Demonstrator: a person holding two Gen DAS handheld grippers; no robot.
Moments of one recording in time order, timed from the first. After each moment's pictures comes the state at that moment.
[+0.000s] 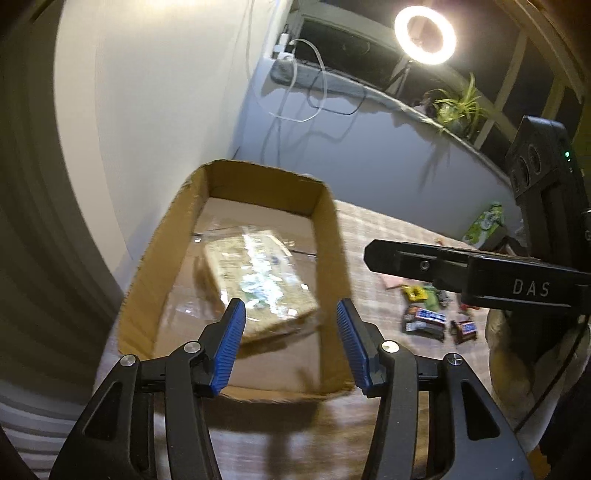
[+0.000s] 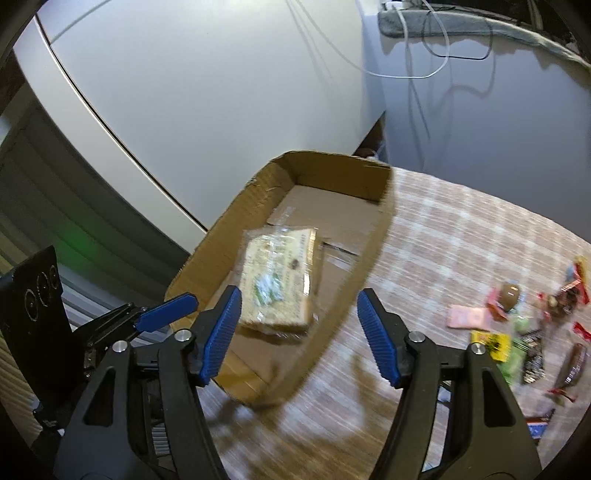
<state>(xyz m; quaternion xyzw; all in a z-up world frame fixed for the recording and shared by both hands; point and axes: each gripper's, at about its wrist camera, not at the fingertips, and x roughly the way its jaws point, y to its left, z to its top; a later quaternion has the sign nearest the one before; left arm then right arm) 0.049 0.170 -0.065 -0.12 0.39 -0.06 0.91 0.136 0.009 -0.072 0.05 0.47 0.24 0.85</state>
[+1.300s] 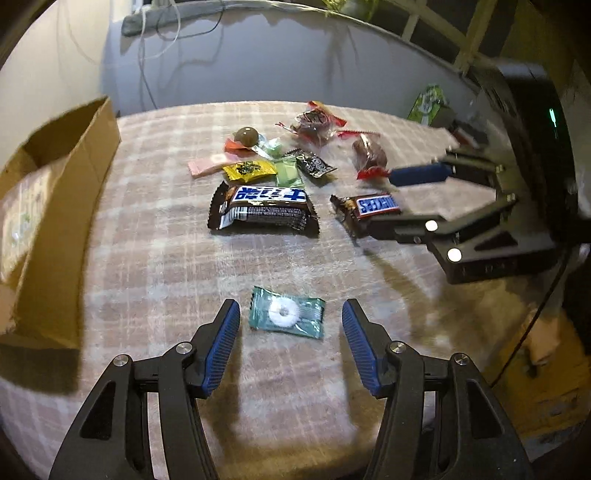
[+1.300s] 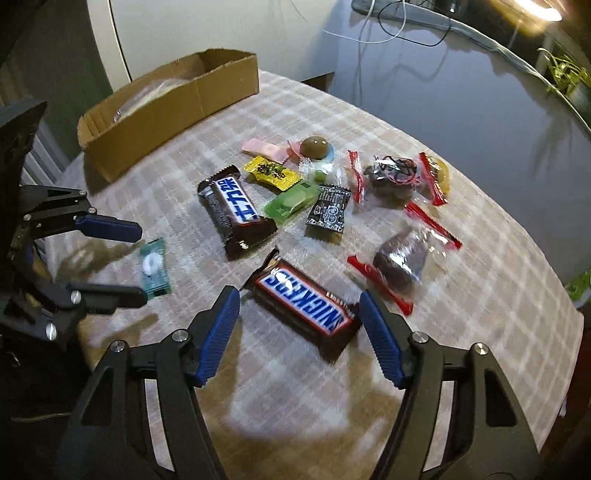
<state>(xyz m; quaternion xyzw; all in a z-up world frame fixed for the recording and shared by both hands) 0.043 -0.026 -0.134 0.01 0.48 -0.17 0.86 0.063 -0.171 -0.135 -0.16 0.48 0.21 0.83</state>
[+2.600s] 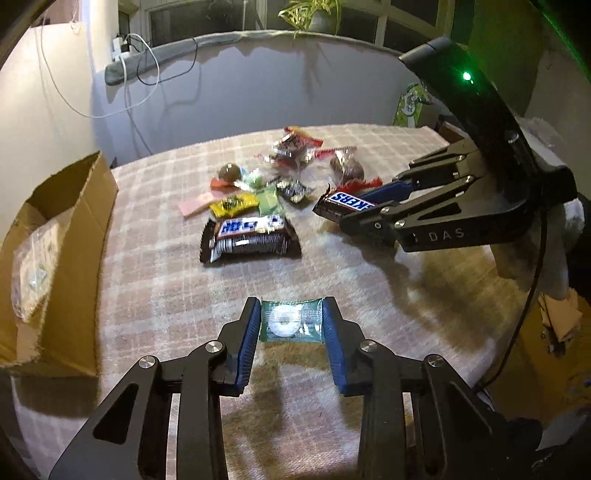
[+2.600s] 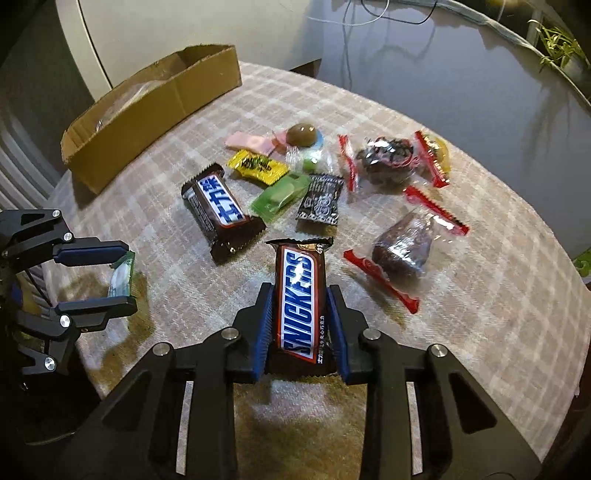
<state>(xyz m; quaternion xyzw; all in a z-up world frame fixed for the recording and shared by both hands) 0.027 -0.038 -0.125 0.06 0.42 -0.19 0.89 0.071 -0.175 -0.142 -0.12 0.51 0.19 0.83</state>
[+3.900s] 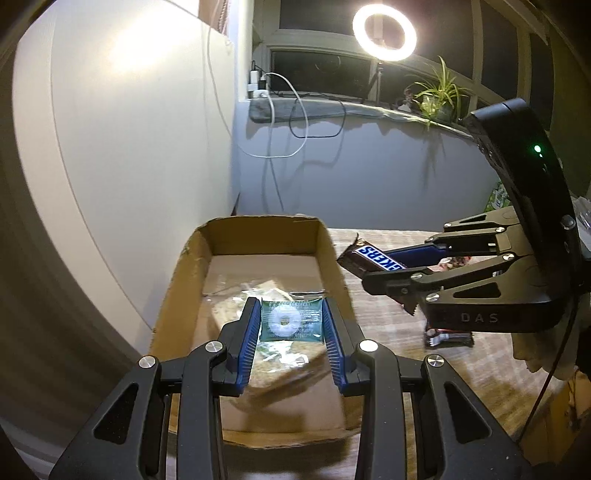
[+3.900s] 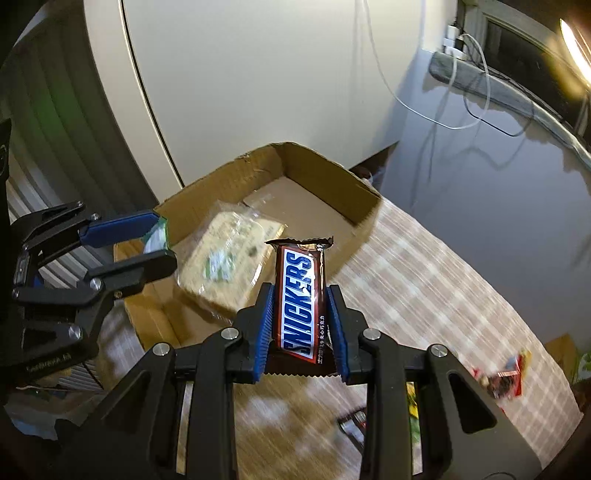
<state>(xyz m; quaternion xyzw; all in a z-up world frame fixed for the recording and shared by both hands) 0.060 0.153 -0.061 -0.01 0.33 -0.03 0.94 0.142 0.036 -0.081 -0.15 0.44 0.27 0.85</state>
